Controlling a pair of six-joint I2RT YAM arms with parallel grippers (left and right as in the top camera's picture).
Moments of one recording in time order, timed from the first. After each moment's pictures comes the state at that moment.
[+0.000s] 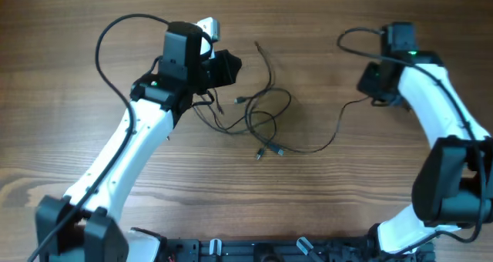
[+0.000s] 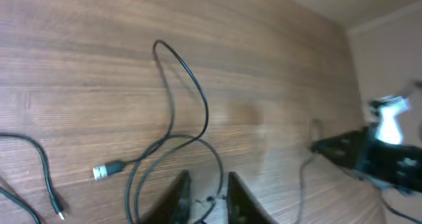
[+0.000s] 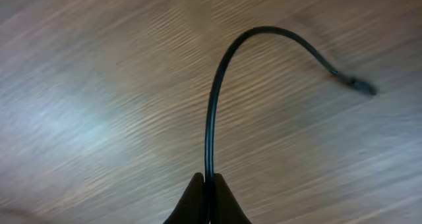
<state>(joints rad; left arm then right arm) -0.33 1.53 1.20 -0.40 0.33 -0.55 -0.05 1.79 1.29 -0.82 0.10 0.46</state>
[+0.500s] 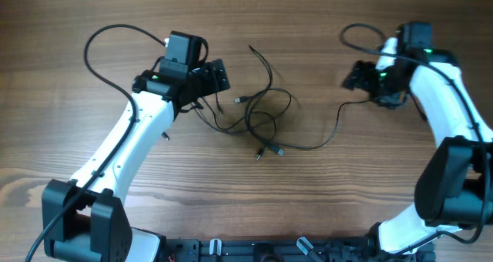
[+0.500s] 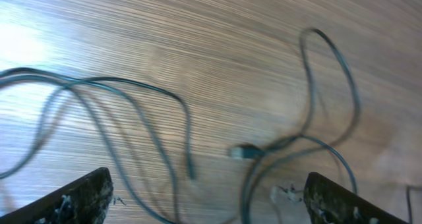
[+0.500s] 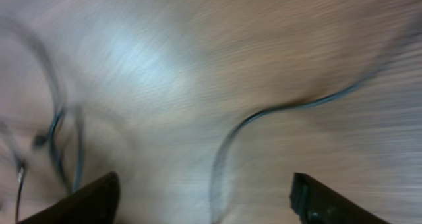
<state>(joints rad) -0.28 1.60 1.20 -0.61 0.02 -0.55 -0.06 1.79 1.32 -0.89 -0.32 0.25</state>
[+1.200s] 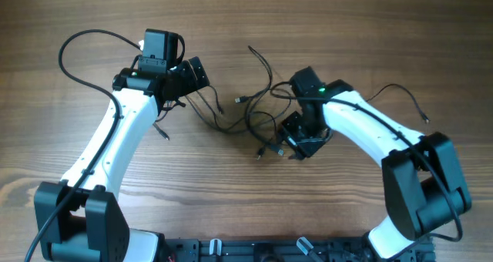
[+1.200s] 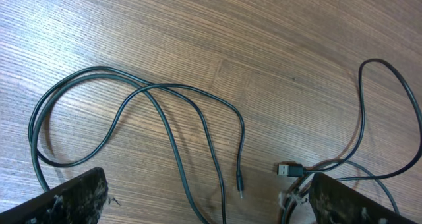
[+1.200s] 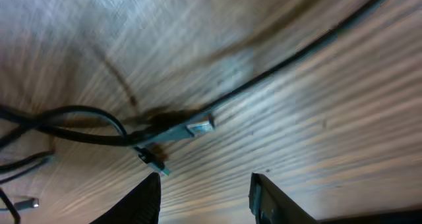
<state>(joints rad) -0.18 1.60 1.20 -0.66 -0.02 -0.55 0.45 1.79 1.10 -0.90 -0.40 1.28</state>
